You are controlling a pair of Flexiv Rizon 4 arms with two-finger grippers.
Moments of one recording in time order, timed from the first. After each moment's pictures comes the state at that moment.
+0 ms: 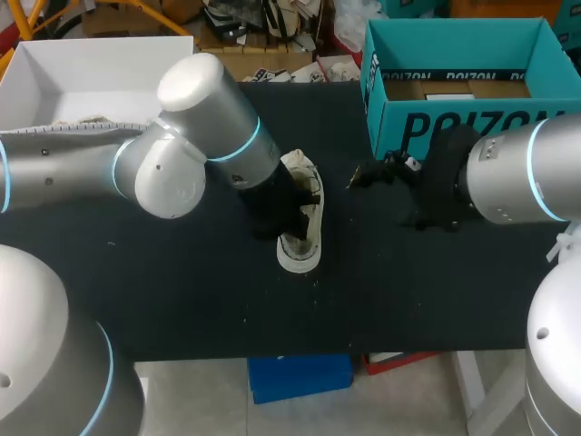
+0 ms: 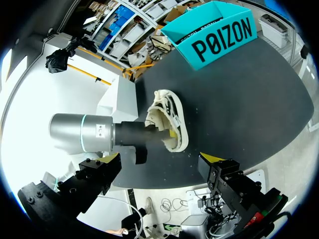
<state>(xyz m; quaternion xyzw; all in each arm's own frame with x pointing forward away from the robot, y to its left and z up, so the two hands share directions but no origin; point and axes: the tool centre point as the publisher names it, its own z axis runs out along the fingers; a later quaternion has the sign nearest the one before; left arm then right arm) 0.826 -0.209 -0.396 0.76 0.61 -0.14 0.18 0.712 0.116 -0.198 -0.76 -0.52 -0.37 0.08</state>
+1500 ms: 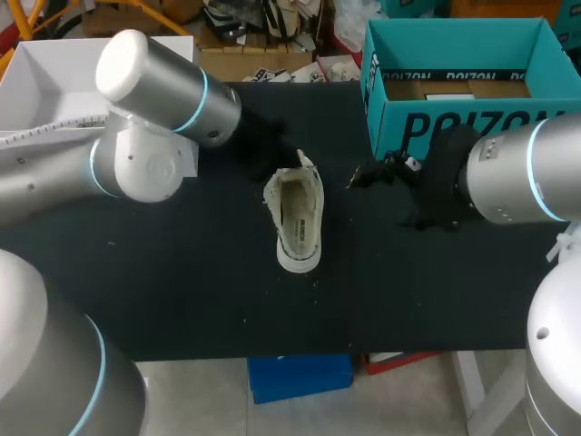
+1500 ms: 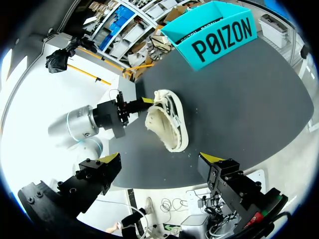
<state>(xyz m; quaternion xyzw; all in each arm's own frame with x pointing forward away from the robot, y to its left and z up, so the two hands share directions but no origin) 0.931 -0.200 -0.324 0.59 0.72 -0.18 0.32 0.712 0.116 -0.198 -0.76 -0.52 -0.37 0.08</state>
